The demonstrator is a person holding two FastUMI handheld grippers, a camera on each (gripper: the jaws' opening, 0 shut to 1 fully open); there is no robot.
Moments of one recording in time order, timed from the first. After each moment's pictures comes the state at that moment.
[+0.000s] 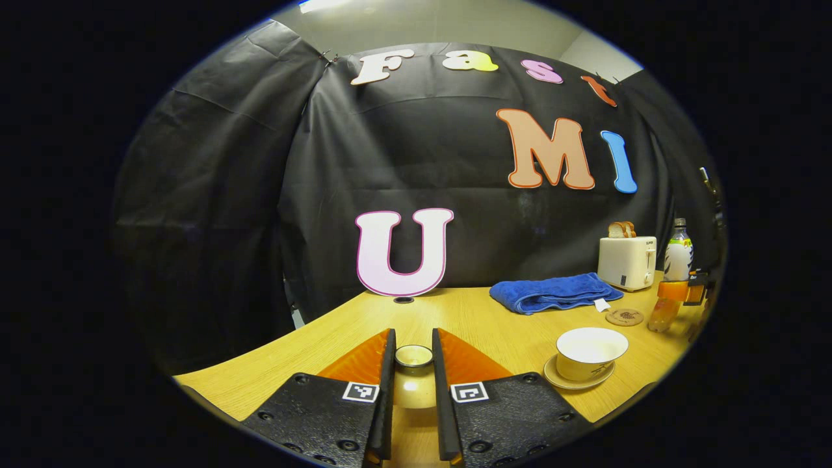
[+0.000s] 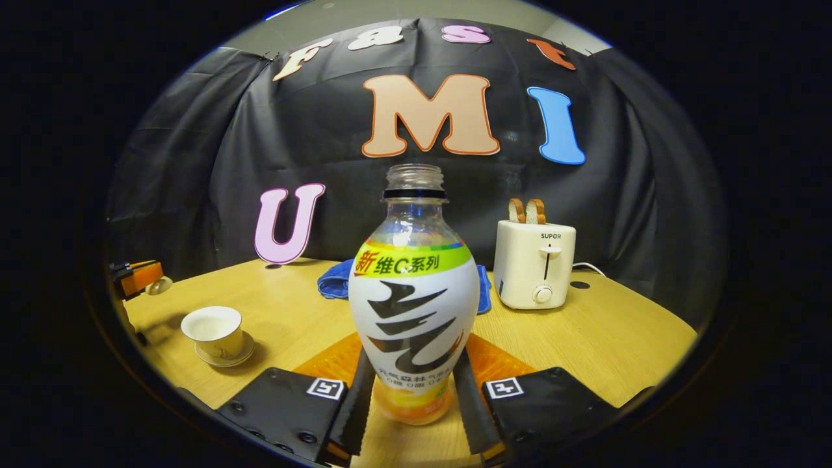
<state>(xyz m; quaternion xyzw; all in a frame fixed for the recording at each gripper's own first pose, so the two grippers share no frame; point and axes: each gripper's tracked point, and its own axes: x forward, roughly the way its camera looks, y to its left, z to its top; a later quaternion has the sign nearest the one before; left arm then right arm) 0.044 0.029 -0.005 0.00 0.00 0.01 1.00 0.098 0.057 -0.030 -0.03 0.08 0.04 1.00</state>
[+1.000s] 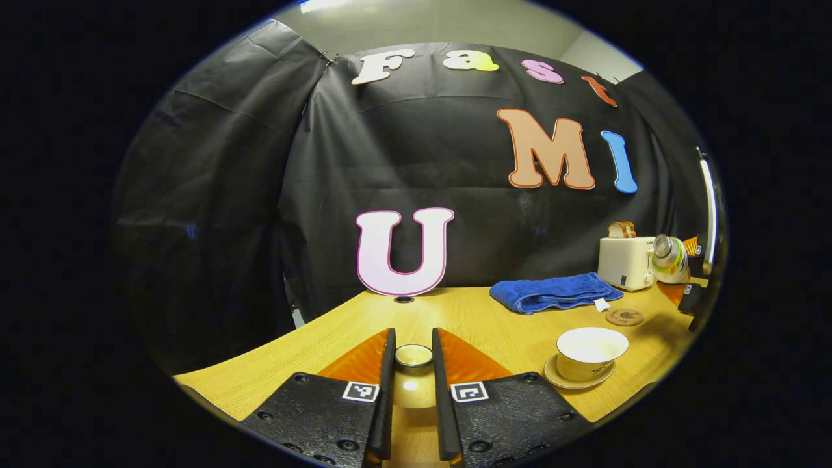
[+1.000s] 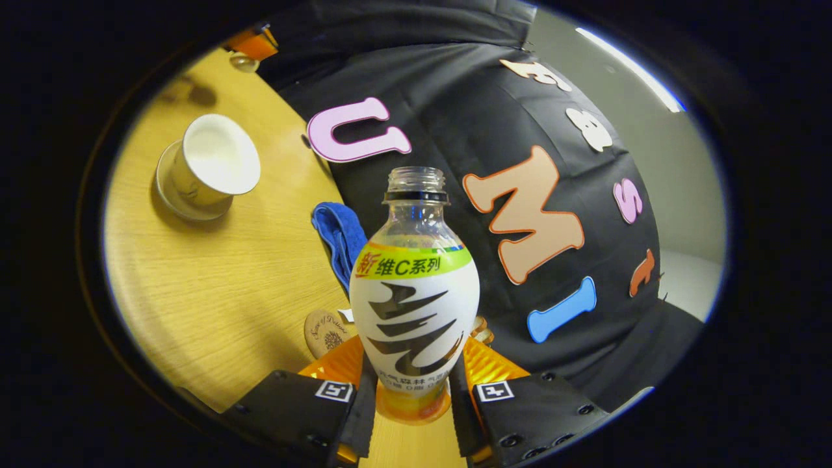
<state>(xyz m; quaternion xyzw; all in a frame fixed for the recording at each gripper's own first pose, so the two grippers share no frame) 0.044 0.030 -0.005 0.00 0.00 0.01 1.00 0.097 0.099 -0.001 -0.56 -0.01 0.01 0.83</state>
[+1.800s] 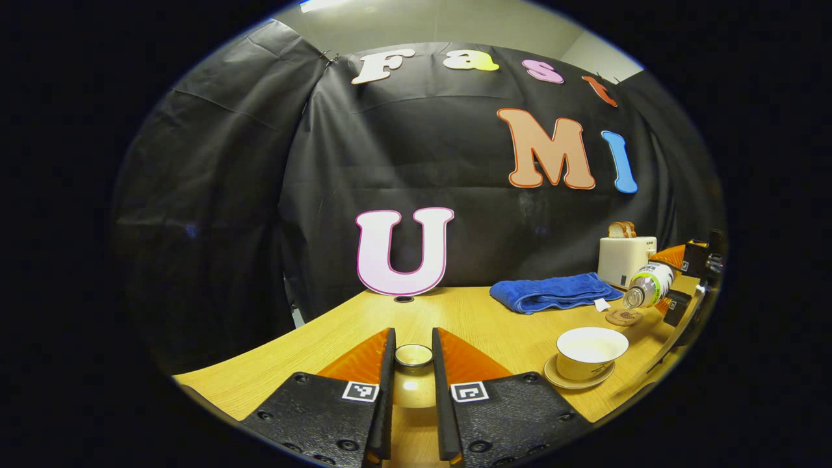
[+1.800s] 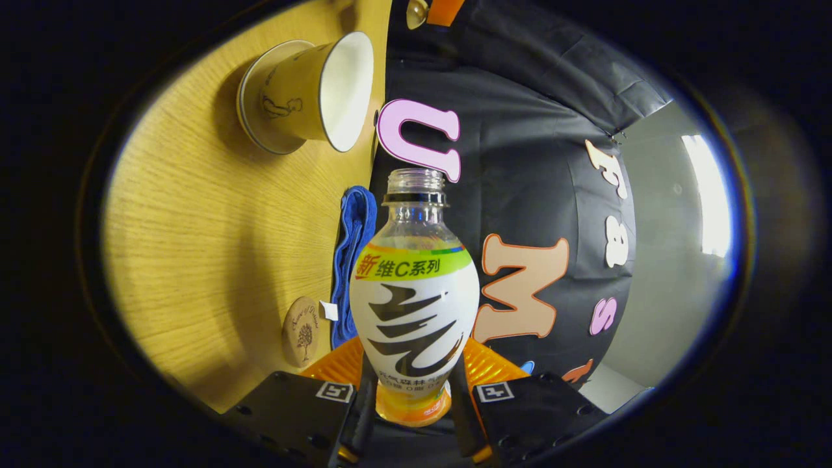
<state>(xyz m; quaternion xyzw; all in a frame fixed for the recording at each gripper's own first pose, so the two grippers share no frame) 0.044 0.032 -0.005 0.00 0.00 0.01 1.00 0.102 0.139 -0.004 -0.75 -0.10 0.00 0.65</state>
